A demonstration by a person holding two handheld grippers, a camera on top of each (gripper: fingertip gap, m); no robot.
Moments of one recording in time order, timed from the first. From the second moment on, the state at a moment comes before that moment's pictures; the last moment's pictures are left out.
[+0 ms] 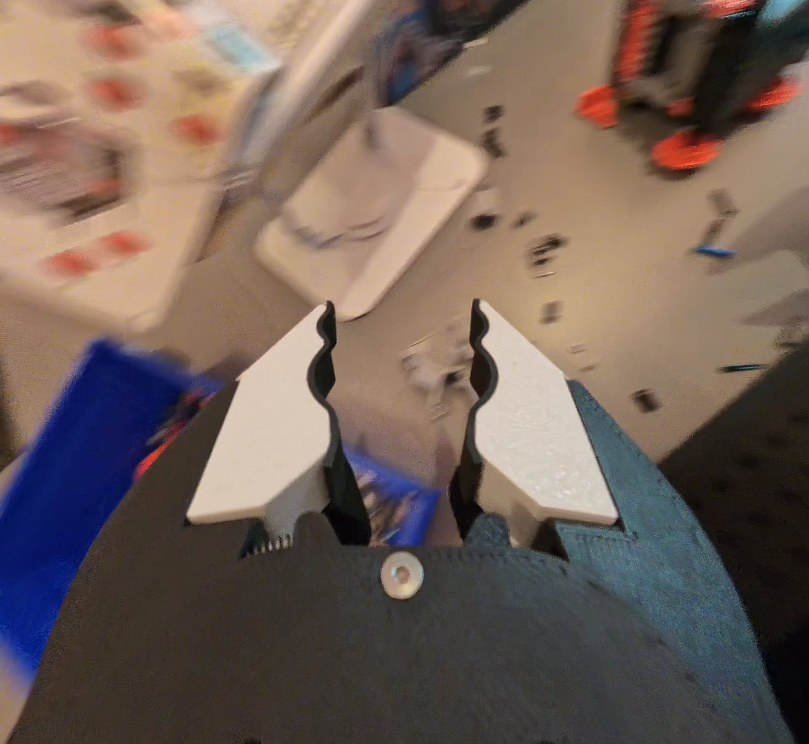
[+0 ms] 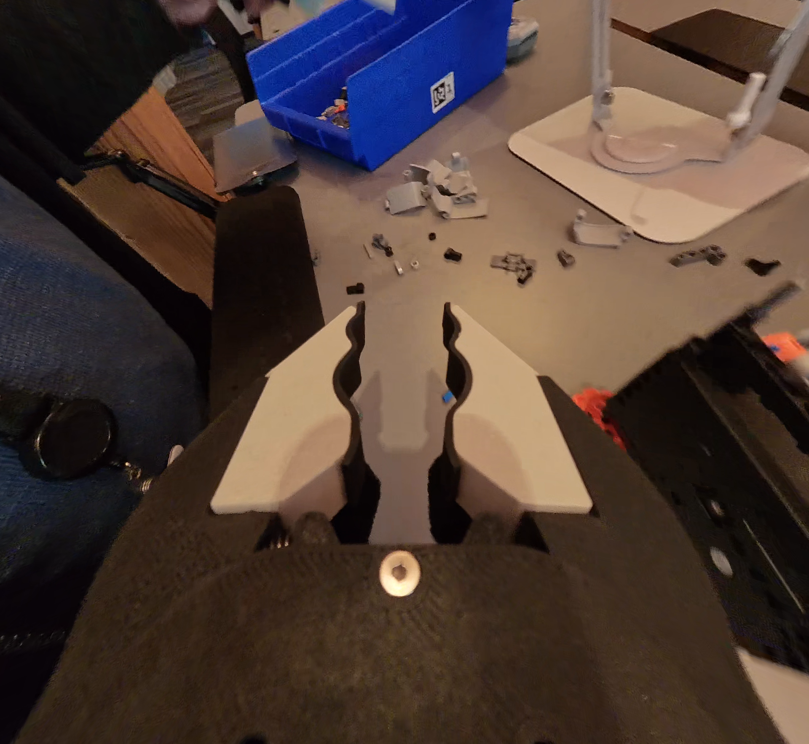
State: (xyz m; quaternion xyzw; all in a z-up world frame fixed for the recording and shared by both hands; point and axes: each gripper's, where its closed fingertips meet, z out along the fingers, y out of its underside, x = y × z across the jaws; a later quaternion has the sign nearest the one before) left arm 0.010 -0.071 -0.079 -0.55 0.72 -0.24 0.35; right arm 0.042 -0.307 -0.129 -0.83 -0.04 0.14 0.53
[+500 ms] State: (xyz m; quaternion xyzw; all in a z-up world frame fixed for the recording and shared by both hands) left arm -0.024 0.167 -0.198 -0.65 0.73 -0.06 0.19; right arm -0.016 -0.230 -0.129 -0.82 -0.09 0.18 0.53
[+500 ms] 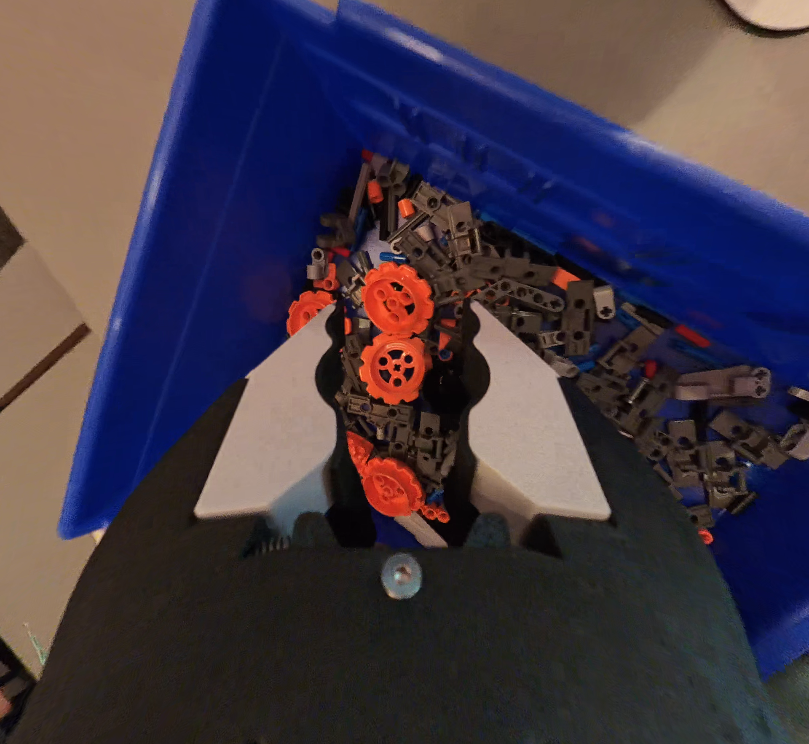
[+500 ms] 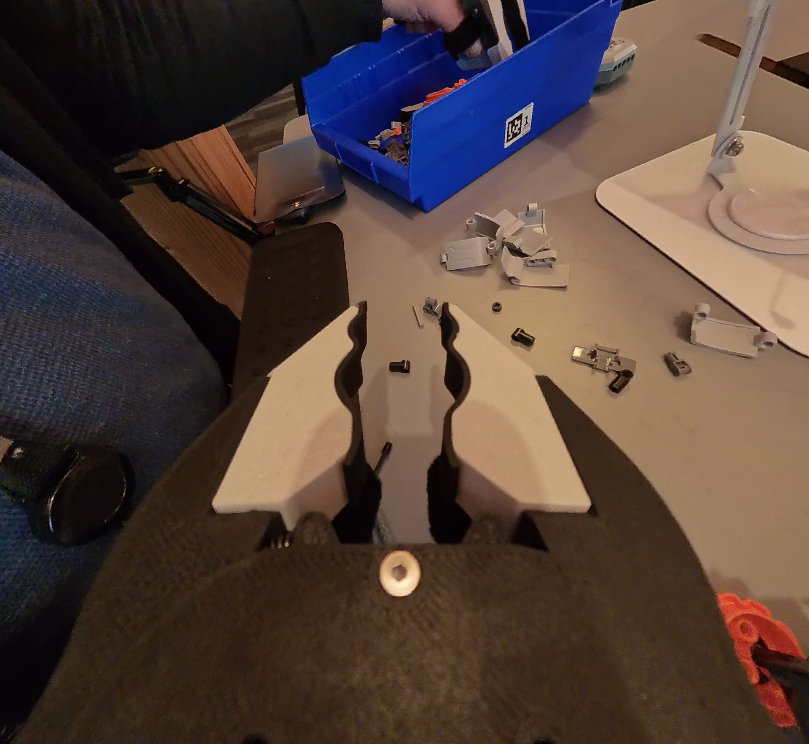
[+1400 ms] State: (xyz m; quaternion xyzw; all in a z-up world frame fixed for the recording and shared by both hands) left arm -0.045 0.061 -0.072 -0.54 0.72 -0.18 0.40; right arm -0.013 -0.166 -0.064 -0.80 -0.11 0.14 0.57
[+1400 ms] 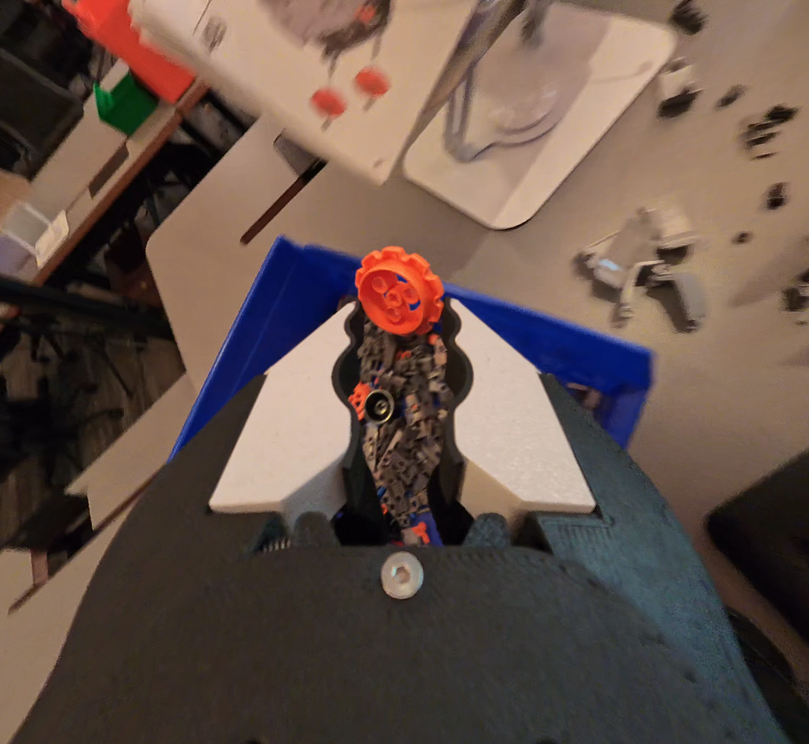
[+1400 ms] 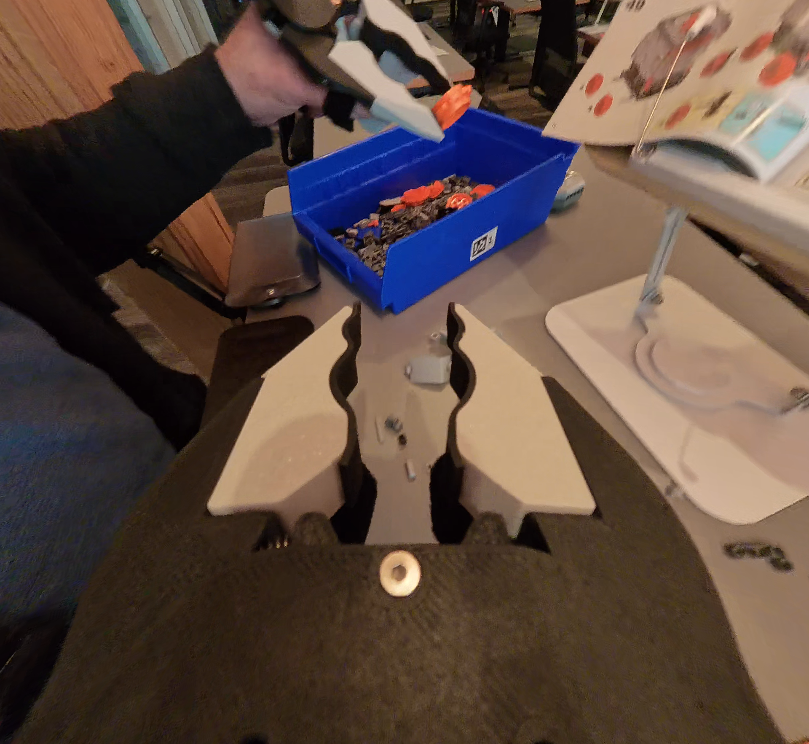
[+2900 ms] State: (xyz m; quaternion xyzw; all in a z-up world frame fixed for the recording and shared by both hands) left arm 0.152 -0.314 -0.108 -0.26 0.79 -0.53 0.13; right arm 0.167 -0.305 -0.080 -0.79 0.06 -0.03 0.61
